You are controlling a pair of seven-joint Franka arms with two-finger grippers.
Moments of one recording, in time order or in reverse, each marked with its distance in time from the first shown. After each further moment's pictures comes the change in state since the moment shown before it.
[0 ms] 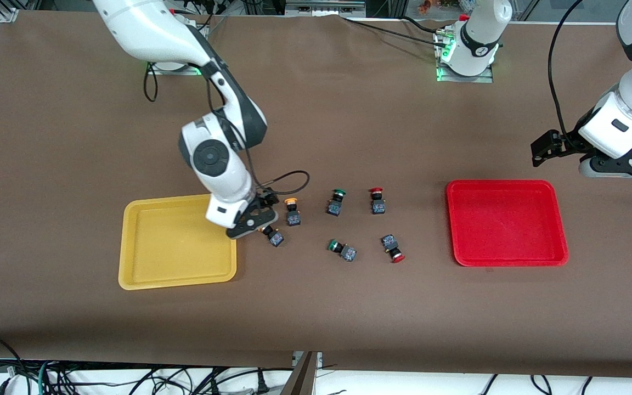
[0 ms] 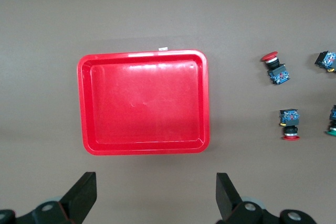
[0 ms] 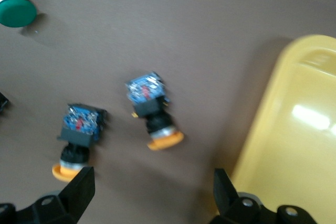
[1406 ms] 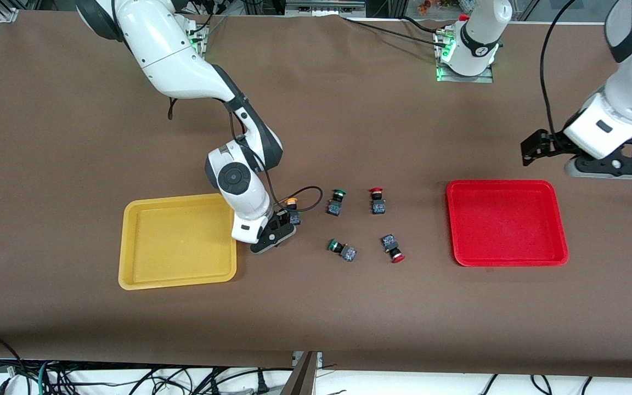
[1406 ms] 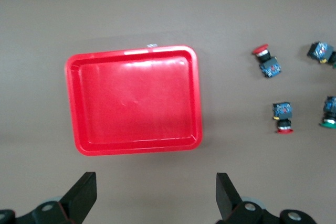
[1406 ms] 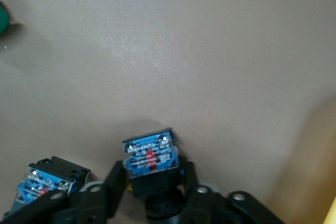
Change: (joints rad) left arm -0.004 0.028 -0.052 -0.001 -0.001 -0.007 0.000; right arm 0.008 0.194 -0.005 0.144 0.000 0.117 -0.086
